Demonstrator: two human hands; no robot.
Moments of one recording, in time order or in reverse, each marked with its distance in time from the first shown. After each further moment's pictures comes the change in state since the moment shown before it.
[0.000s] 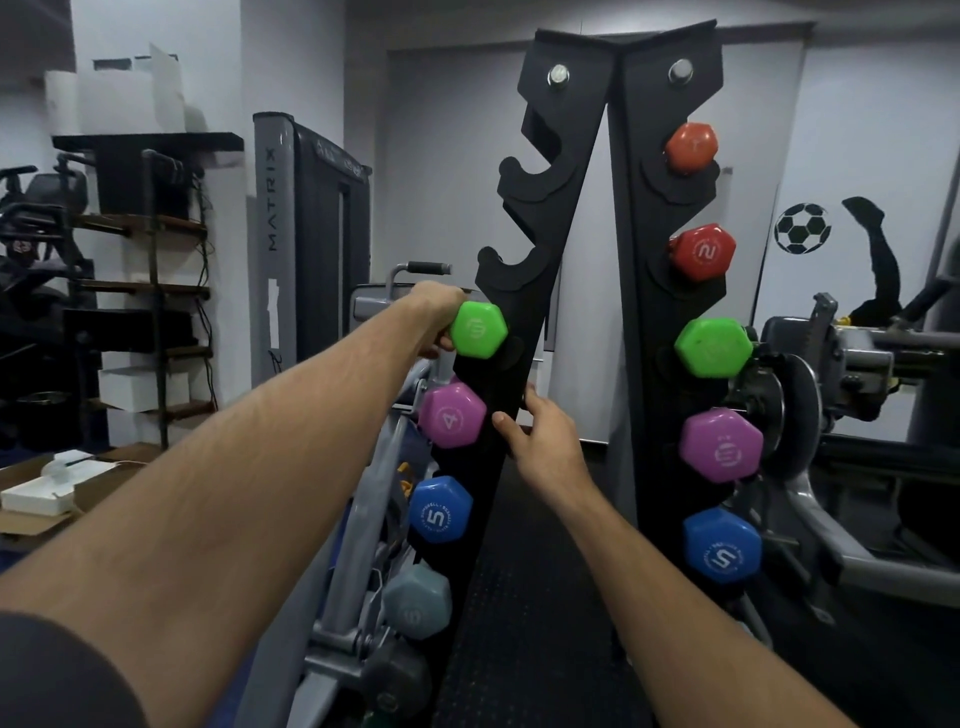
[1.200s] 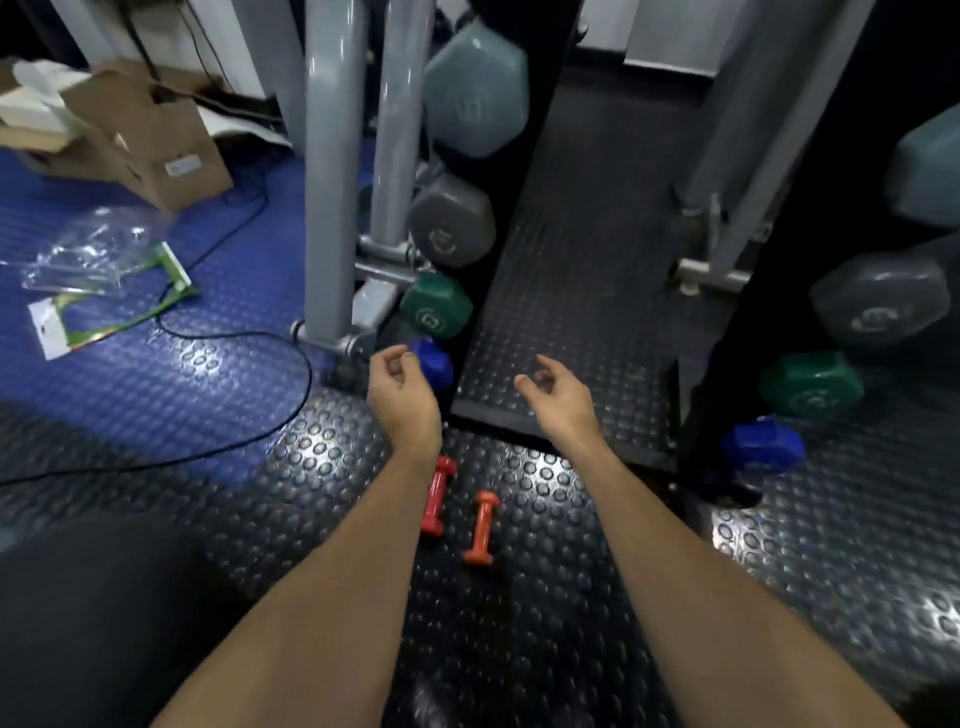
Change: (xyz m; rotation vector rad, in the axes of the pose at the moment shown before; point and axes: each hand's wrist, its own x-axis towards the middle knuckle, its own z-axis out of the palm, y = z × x) left_hand -0.249 -0.542 0.144 -0.287 0.581 -0.372; right_hand -0.349 0.257 0.181 0.079 -0.419 0.700
